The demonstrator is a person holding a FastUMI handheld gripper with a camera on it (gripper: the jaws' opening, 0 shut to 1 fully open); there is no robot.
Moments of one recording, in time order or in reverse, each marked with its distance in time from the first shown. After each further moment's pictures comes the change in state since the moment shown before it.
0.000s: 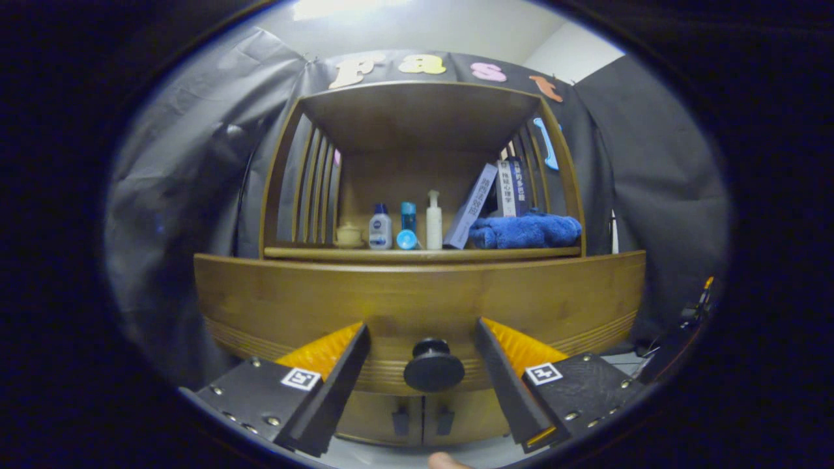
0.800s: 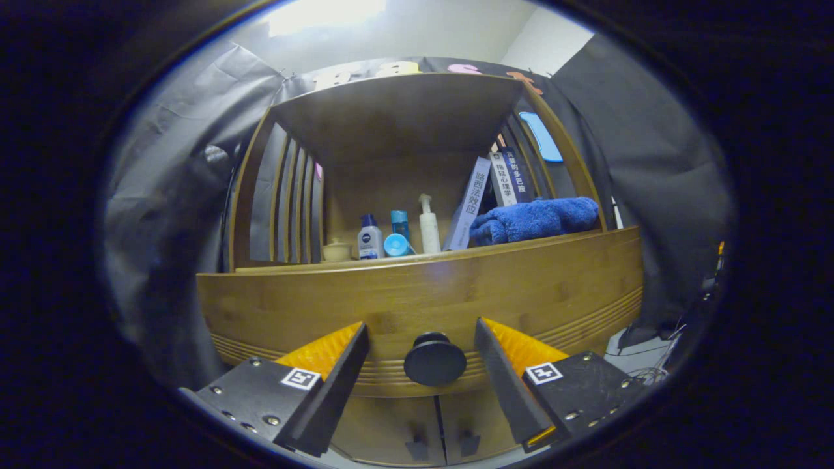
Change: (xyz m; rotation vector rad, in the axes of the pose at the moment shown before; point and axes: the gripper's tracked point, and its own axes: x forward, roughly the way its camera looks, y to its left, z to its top) arm 0.069 0.002 -0.011 0.093 -0.083 -0.010
